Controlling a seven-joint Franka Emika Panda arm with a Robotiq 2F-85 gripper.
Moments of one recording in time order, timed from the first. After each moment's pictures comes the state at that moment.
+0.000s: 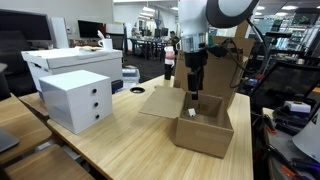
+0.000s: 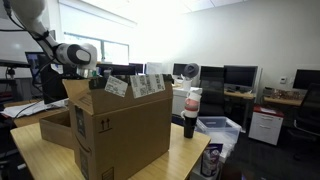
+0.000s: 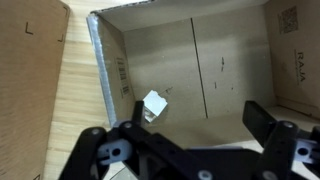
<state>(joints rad) 0.16 0.07 0.12 -2.35 -0.04 2.18 0.22</state>
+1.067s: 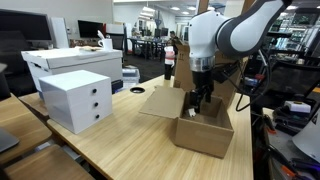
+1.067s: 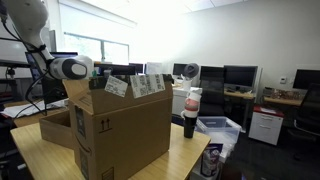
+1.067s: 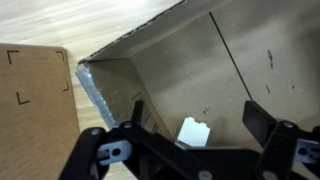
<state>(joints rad) 0.16 0.12 0.08 -2.51 -0.15 2.41 0.59</state>
